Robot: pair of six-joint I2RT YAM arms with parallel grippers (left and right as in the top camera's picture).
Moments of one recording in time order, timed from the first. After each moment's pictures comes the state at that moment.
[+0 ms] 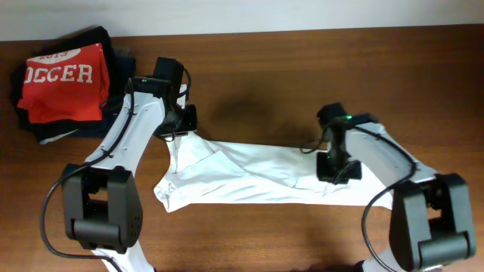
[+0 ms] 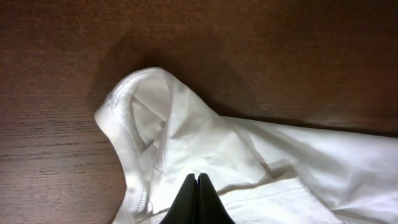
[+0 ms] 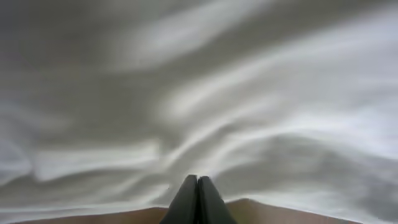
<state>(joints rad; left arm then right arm) -0.18 1.93 1.53 -1.01 0.07 -0.23 0.16 1.73 1.08 -1.07 0.05 0.34</state>
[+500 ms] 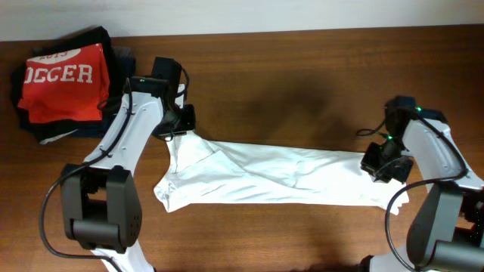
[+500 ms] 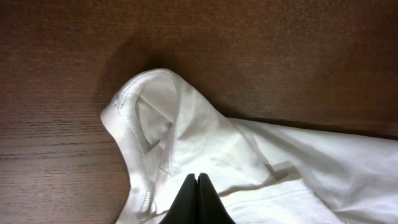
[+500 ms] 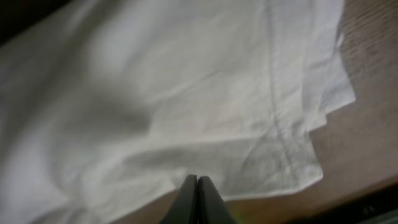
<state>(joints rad) -0.17 1.93 1.53 -1.01 0.07 -0.23 -0.23 1.70 1.13 -1.14 0.04 0.39</state>
